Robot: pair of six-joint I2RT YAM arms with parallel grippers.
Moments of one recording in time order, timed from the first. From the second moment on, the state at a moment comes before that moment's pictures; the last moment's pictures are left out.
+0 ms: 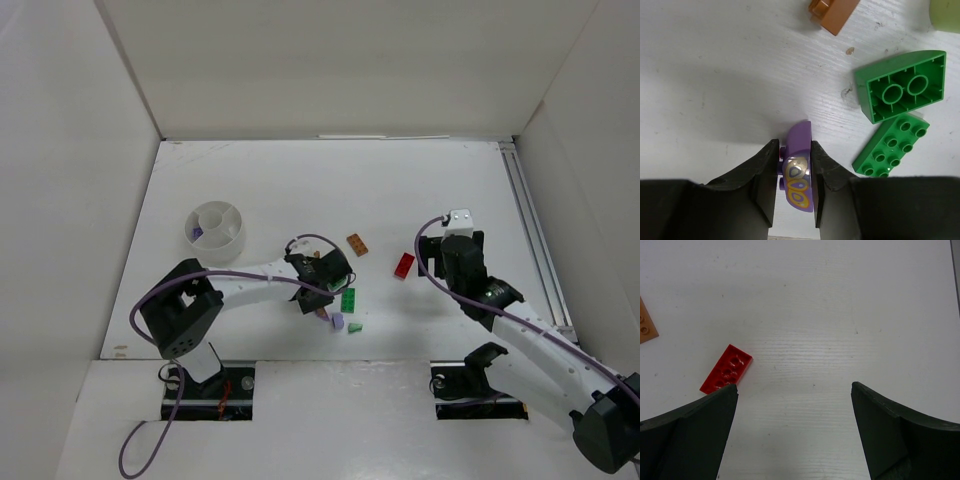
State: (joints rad) left arm -0.99 1.61 0.93 -0.66 -0.31 -1.33; right arm 0.51 0.84 0.53 -0.25 0.51 0.15
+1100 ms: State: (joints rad) left arm 0.10 1.33 1.06 -0.45 -0.56 -0.73; right arm 0.51 0.85 0.49 -0.16 0.57 0.09
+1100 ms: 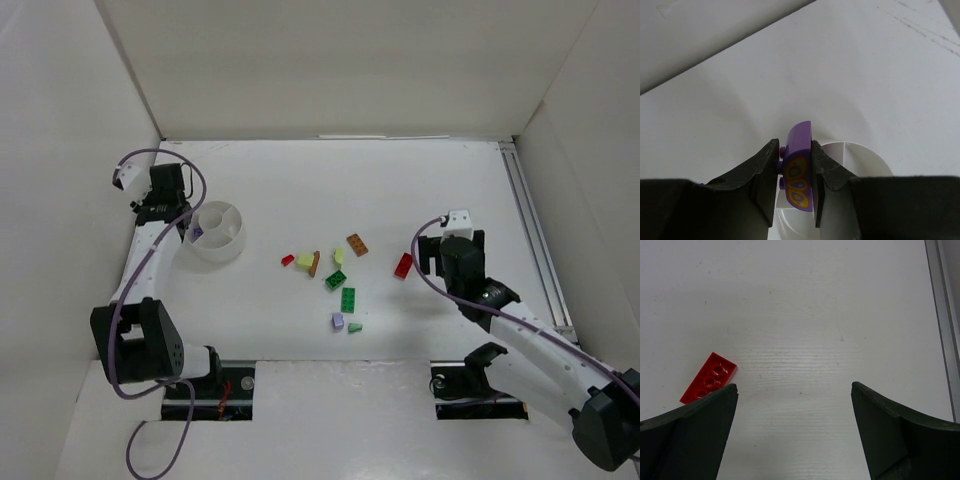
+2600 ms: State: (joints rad) left arm 0.06 1.45 1.06 -0.45 -0.50 -0.67; right arm 0.51 0.87 0.51 -0.15 0.60 0.08
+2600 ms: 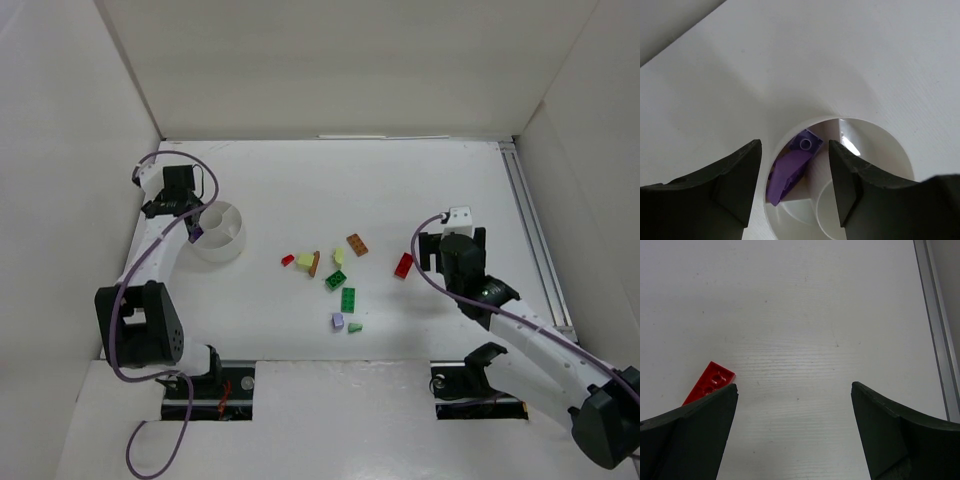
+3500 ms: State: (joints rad) left arm -1.05 1.42 0.89 -0.37 -0.16 -0.71; right arm 0.51 0.85 0.51 -0.15 0.53 0.06
